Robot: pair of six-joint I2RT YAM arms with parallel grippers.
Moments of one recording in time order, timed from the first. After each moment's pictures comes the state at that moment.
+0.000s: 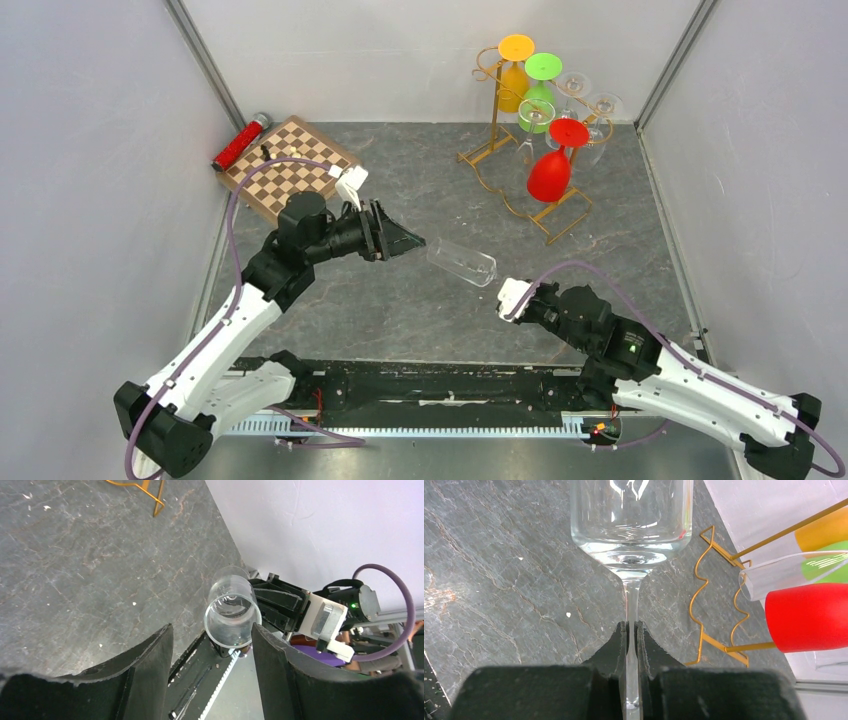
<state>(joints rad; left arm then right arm) -0.53 0.94 0.89 -0.21 0.53 -0.73 1.04 0.47 0.46 -0.28 0.26 -0.56</state>
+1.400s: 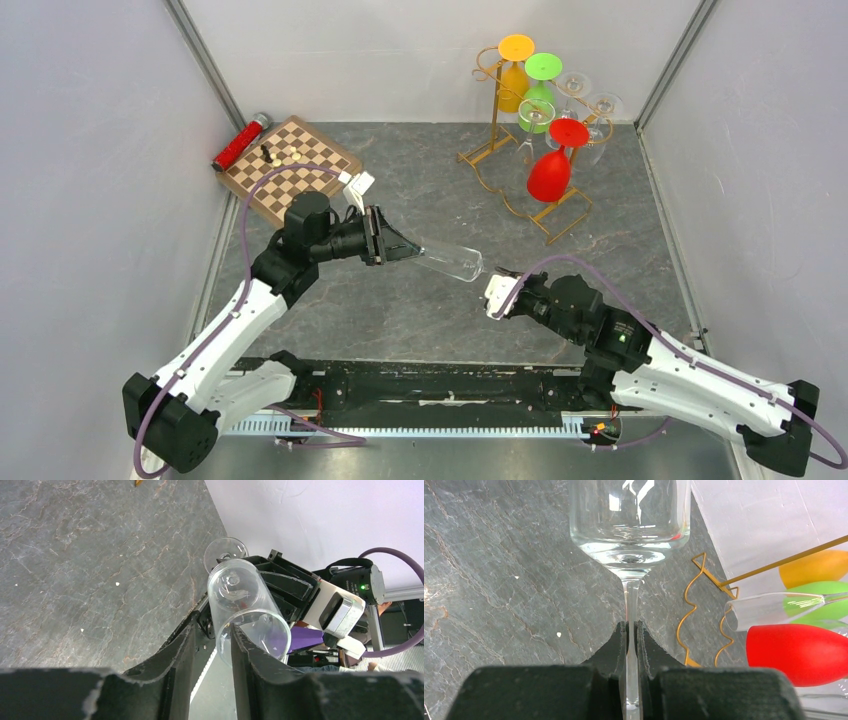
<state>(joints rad) -0.49 0.98 0.84 -0.18 0.69 -0.77 1.04 0.60 0.53 -0.21 0.21 -0.65</state>
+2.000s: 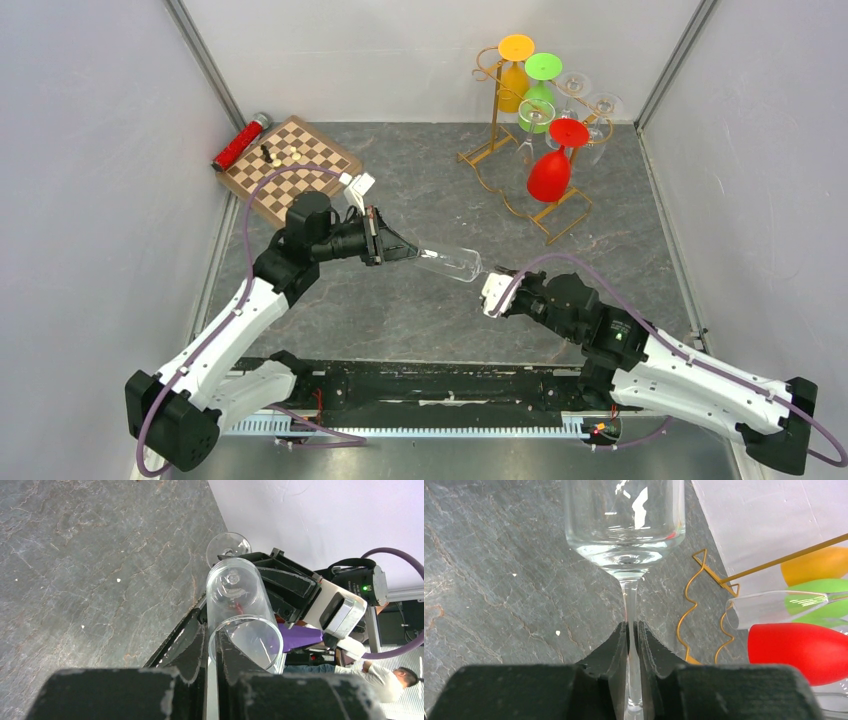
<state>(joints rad) -0.48 0.99 0.83 -0.17 0.71 -0.77 1.04 0.63 0.54 -0.20 0.22 -0.65</state>
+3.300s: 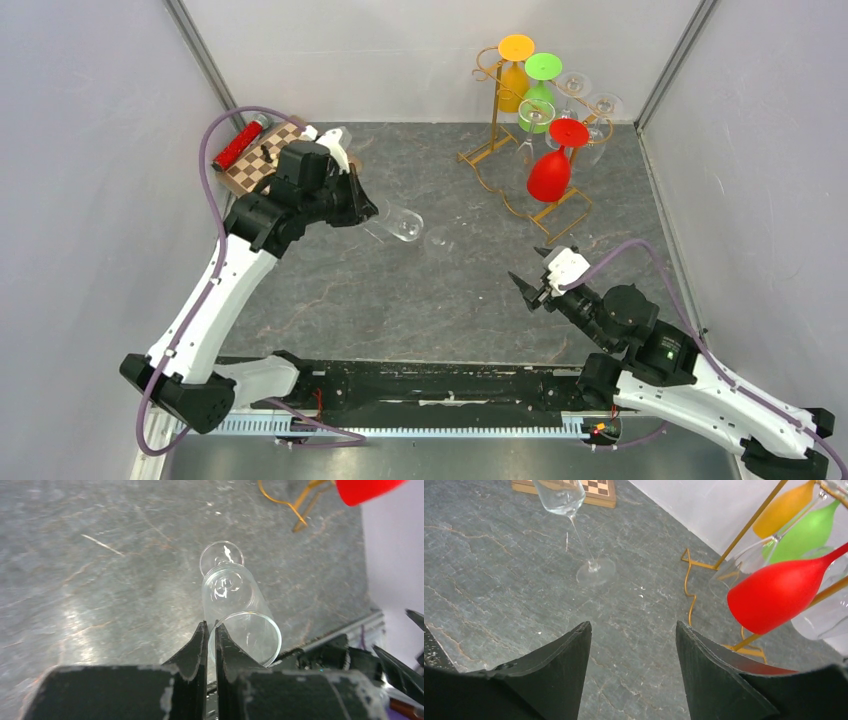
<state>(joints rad) -0.47 1.17 1.40 -0.85 0.14 -0.49 1.04 0.40 0.61 -0.28 0.34 -0.30</state>
